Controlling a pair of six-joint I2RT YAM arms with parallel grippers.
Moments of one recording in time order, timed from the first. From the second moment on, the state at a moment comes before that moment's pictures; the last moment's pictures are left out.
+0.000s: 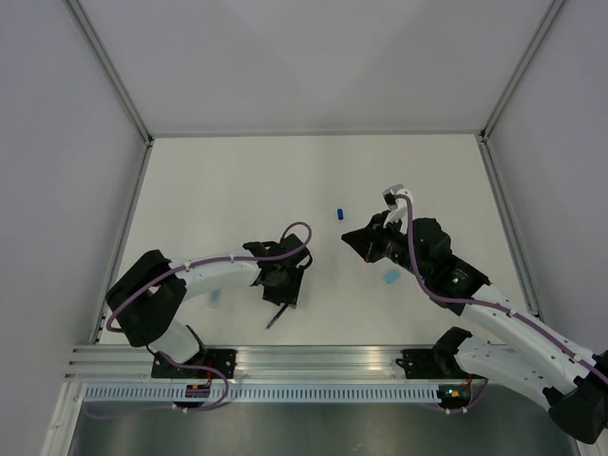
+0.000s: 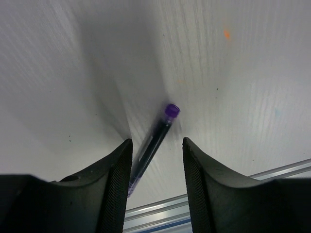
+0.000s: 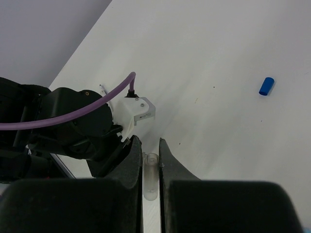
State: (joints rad) left arm -0.88 1.55 0.83 -0.59 0.00 -0.65; right arm 0.71 0.87 0.70 -0.07 -0.06 0.44
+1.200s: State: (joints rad) left arm -0.85 1.17 1.10 -1.01 -0.30 -1.72; right arm 0.70 0.74 0.68 -0.09 -0.04 0.44
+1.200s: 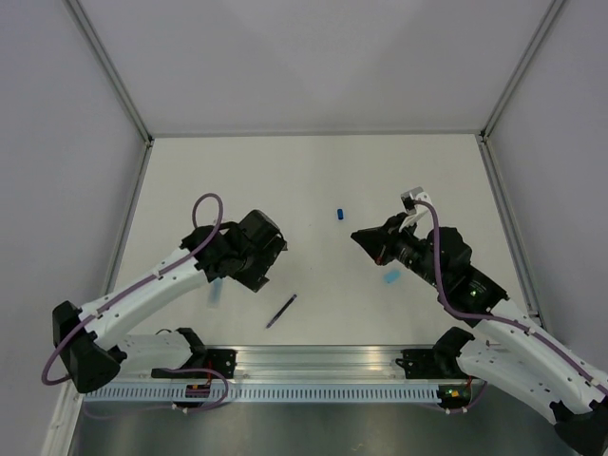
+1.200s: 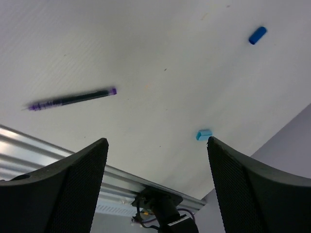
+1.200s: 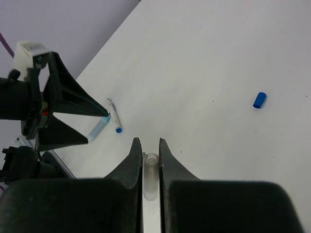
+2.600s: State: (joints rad) left arm -0.86 1.39 0.68 -0.73 -0.06 -1.97; right arm 0.70 0.66 0.68 -0.12 -0.03 0.41
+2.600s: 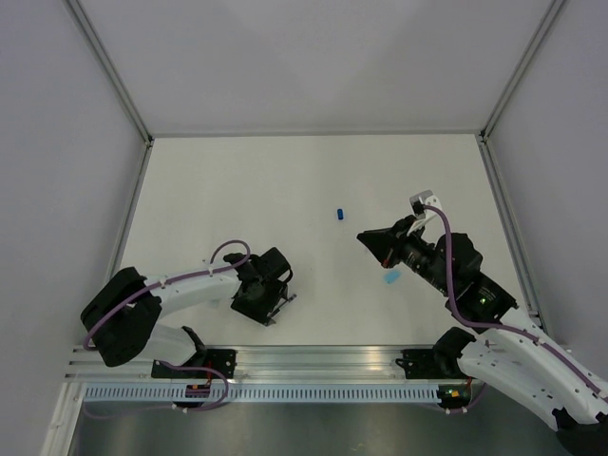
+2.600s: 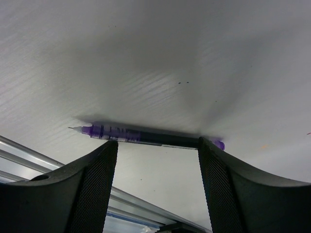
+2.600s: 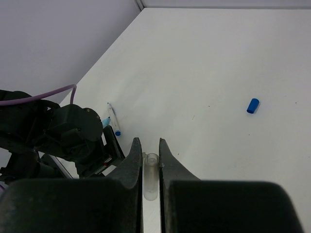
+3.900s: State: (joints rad) left arm -0.86 1.43 0.72 -0.74 -0.26 -1.98; right arm 0.70 0.65 0.68 -0.11 -0.07 0.42
